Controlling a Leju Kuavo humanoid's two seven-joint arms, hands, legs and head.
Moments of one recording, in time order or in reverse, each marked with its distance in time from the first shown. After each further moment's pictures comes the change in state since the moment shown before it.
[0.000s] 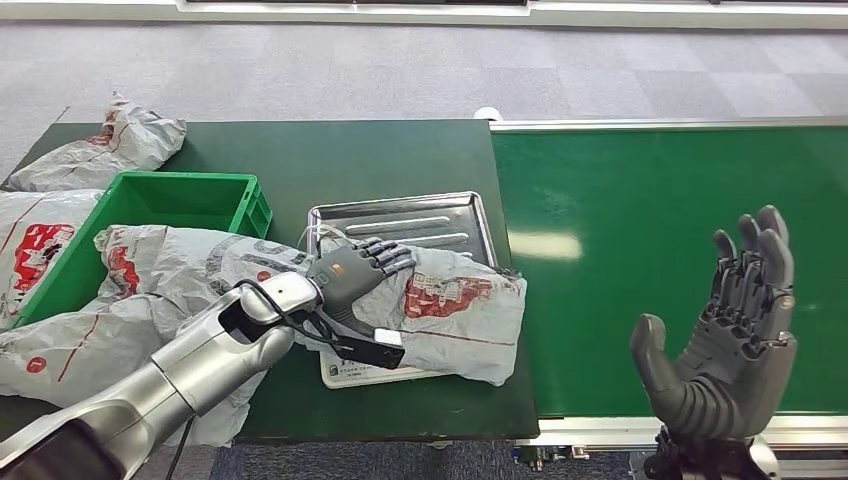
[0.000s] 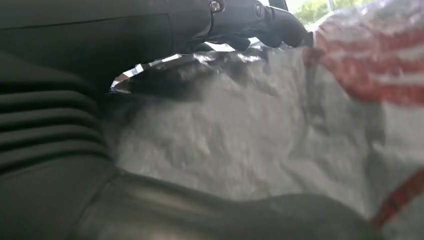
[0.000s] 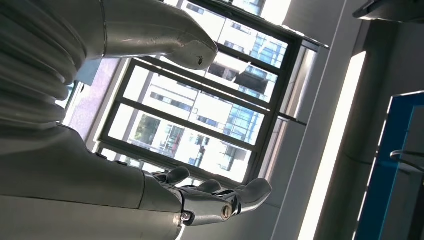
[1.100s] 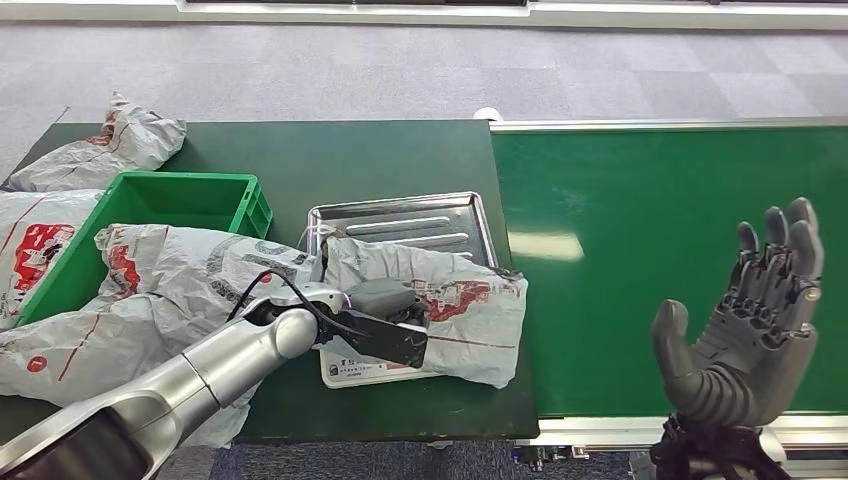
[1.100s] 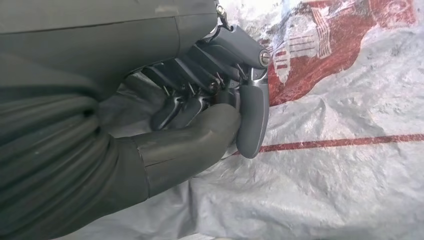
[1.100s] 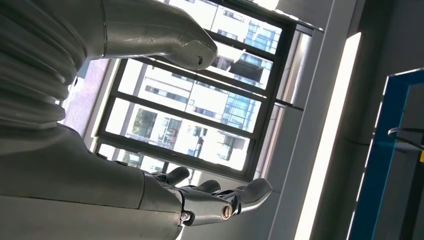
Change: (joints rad) left arm -0.044 -0.083 -0.056 0.087 0.601 -0.241 -0.075; right arm -0.035 -0.032 -0.003 0.031 -0.072 -0.071 -0.025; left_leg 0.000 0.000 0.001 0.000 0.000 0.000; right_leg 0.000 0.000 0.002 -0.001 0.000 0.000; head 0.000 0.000
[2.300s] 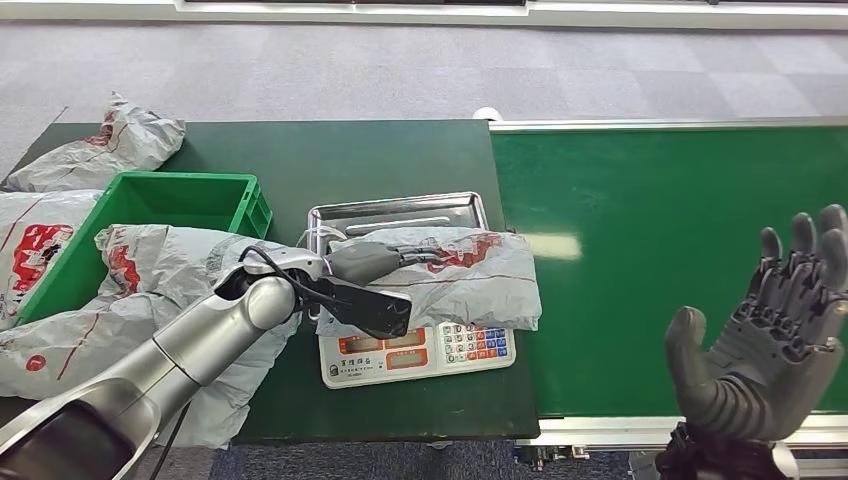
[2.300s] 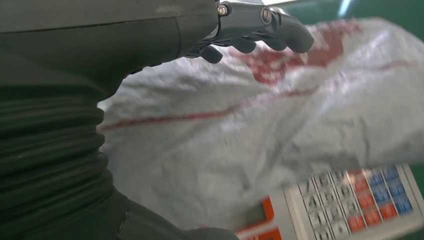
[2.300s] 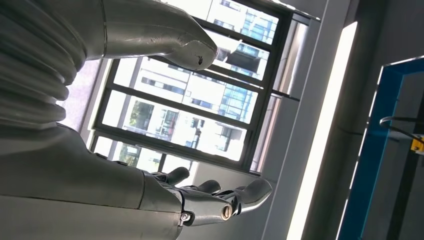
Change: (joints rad) left arm -0.018 0.038 0.165 -0.128 -0.107 -0.151 0.022; right arm 0.027 0.033 -0.020 -0.045 0.023 0.003 0.003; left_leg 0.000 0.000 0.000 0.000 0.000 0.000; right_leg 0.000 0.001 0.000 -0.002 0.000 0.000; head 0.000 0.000
